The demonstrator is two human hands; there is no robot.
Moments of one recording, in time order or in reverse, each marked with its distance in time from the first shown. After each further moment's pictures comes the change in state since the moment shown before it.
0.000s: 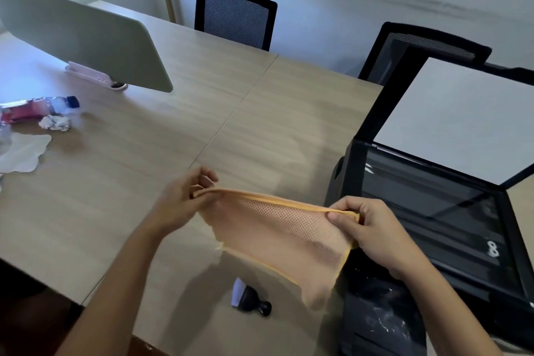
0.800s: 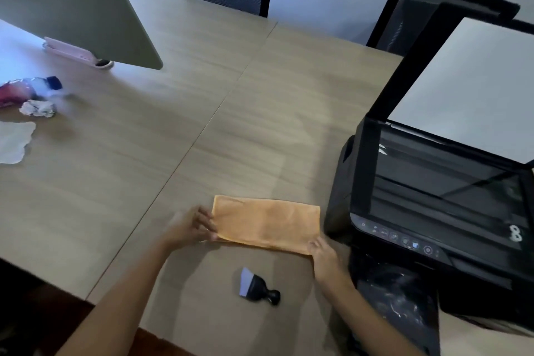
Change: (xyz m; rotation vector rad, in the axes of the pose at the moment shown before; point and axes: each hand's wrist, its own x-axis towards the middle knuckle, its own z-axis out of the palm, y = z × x) left_hand 0.000 -0.151 0.015 0.176 -0.248 -0.531; right_hand 0.030 0.153 0.147 -0.429 -0.155 0.332
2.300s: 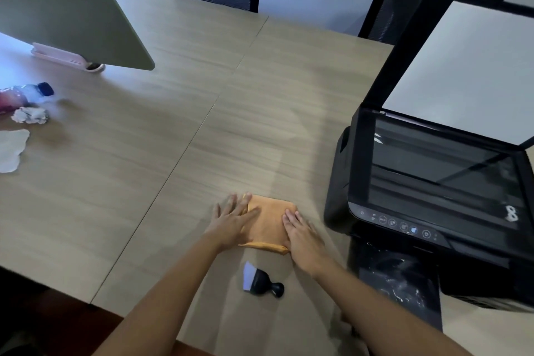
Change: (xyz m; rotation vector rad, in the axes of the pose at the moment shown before) left_hand 0.017 0.047 0.074 0.967 -0.177 0.206; right_hand 0.036 -0.032 0.022 -0.294 0.067 -0.283
